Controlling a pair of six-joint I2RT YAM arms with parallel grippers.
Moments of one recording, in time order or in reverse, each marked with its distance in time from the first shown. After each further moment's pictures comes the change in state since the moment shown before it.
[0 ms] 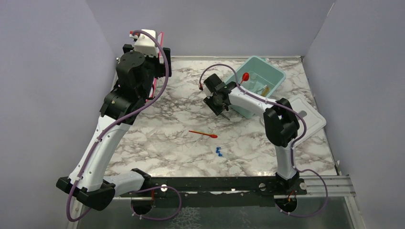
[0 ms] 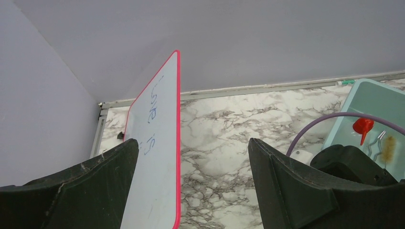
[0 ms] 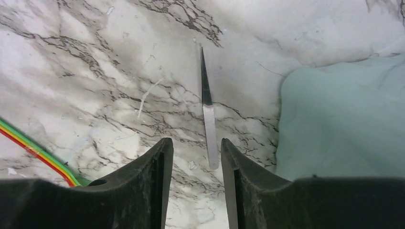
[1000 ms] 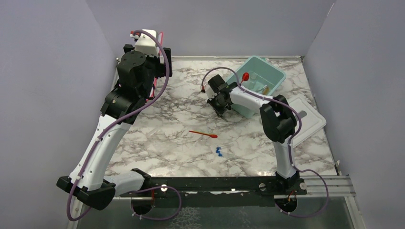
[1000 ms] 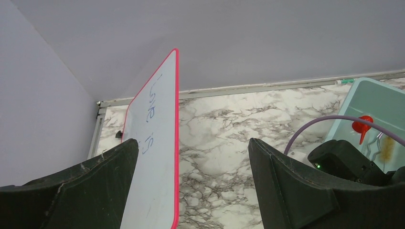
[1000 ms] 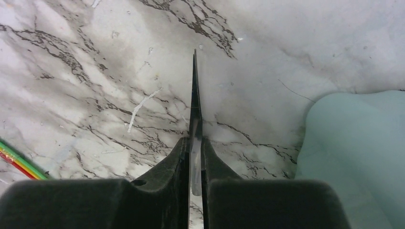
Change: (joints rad) left arm 0.000 0.005 -0.002 0.000 0.002 -0.007; right arm -0.055 0.066 -0.021 0.047 -0.136 -0.065
